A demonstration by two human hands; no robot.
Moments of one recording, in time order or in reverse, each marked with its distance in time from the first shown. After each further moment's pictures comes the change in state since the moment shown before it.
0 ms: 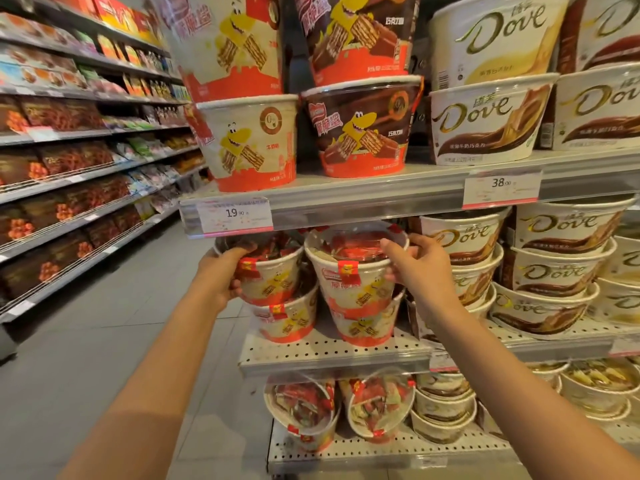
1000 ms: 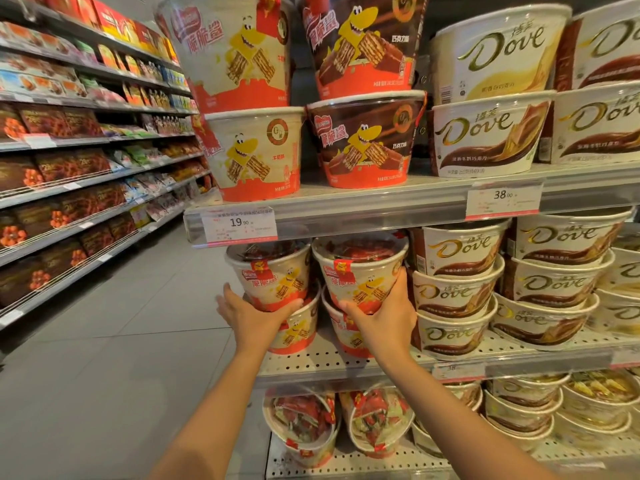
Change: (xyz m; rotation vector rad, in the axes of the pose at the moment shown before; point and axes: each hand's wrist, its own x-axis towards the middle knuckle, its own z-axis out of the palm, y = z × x) left_hand 0.013 -0.099 0.035 0.304 0.211 0.264; right_hand -0.016 0.079 0.037 -0.611 0.189 -0.171
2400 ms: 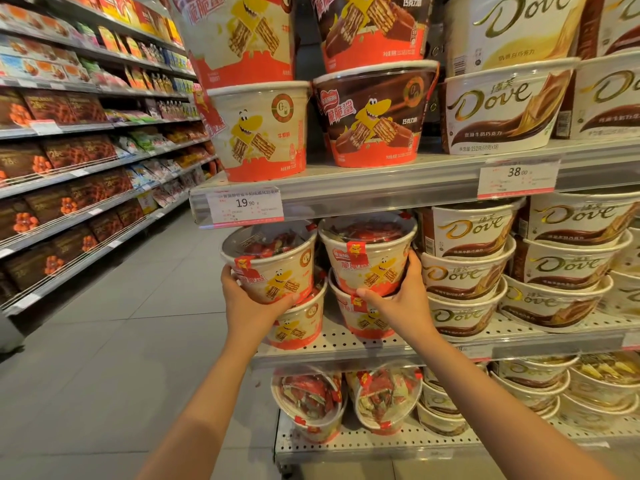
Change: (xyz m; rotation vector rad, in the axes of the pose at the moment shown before) left_hand -0.015 0.002 -0.035 -0.110 -0.094 0.159; right_hand 0.011 0.014 -0.017 0.268 -0.215 -0.069
